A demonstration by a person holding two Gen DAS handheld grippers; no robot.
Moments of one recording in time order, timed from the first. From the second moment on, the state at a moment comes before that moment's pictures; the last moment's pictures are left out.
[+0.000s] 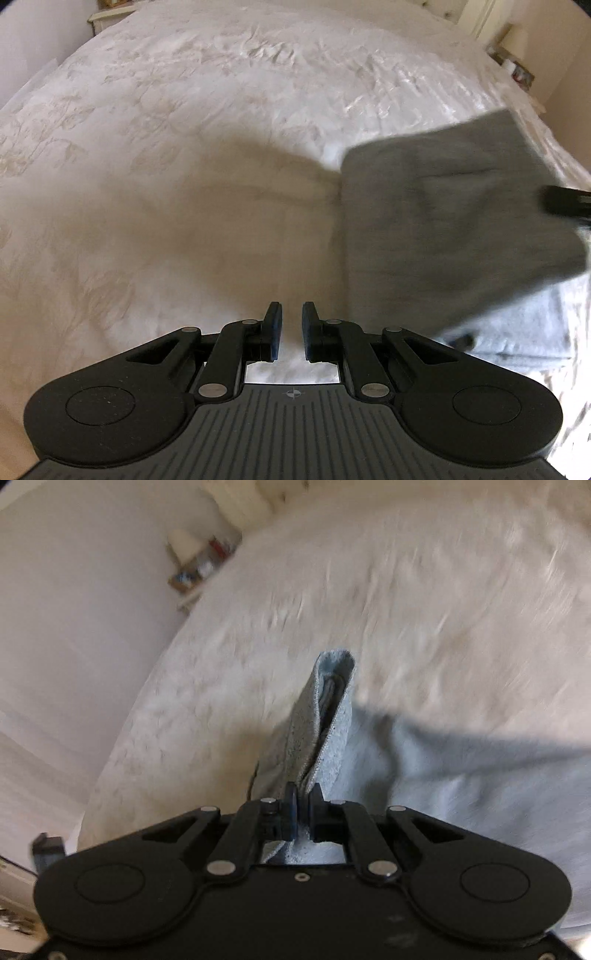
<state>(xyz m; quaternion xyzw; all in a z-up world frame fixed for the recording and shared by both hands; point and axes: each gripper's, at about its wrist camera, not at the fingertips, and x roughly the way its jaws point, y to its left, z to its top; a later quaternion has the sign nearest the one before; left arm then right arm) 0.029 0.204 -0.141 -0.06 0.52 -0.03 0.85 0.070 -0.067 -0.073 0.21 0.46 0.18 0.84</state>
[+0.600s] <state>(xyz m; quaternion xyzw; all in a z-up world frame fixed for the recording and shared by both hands) 0.051 0.066 -0.141 0.00 0.51 -0.17 0.84 0.034 -0.211 -0.166 0.14 0.55 -0.05 0.82</state>
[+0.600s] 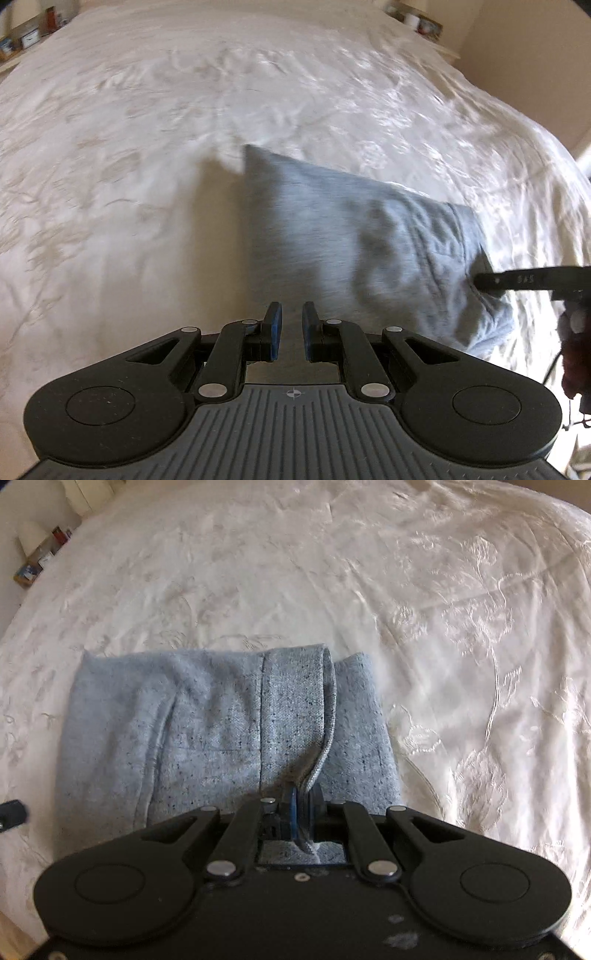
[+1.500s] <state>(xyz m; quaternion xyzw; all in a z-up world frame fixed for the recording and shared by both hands) 0.137 0.034 -0.154 0.04 0.52 -0.15 0.84 0.039 -0.224 -0.140 0.15 0.48 -0.03 0.86</state>
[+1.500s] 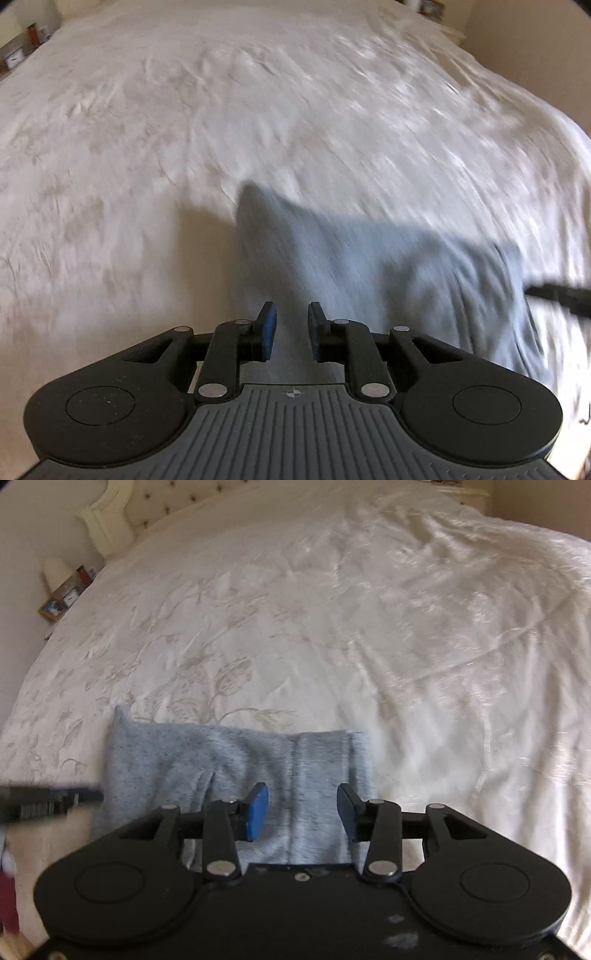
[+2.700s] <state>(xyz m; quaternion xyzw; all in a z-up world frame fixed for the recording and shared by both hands) 0.093 0.061 -0.153 0.02 0.56 -0.09 0.82 0.003 -0.244 -0.182 0.27 0.53 -0.01 0.81</state>
